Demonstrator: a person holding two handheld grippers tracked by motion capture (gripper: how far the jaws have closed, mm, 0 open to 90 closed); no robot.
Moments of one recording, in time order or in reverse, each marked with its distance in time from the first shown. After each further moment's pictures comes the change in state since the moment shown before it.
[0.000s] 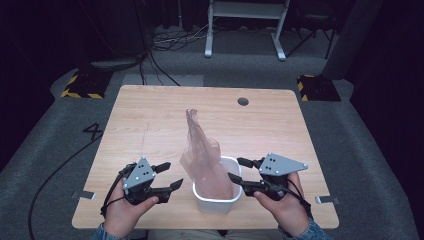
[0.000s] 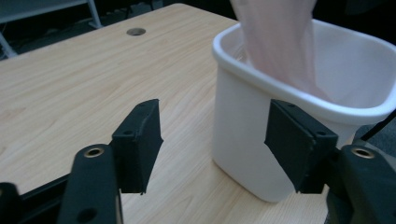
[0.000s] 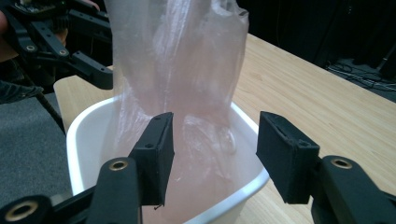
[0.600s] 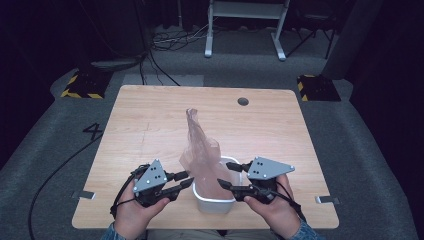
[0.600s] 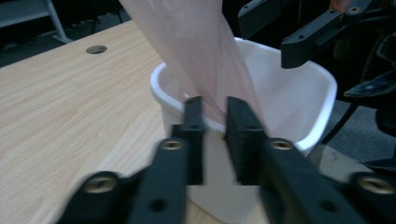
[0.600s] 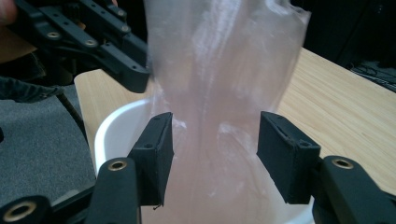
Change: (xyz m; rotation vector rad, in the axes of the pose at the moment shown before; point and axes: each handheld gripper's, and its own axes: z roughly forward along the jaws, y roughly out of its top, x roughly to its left) left arm -0.020 0.017 0.009 -0.031 -0.123 0.027; right arm 0.016 0.004 0.017 0.013 0.065 -0.030
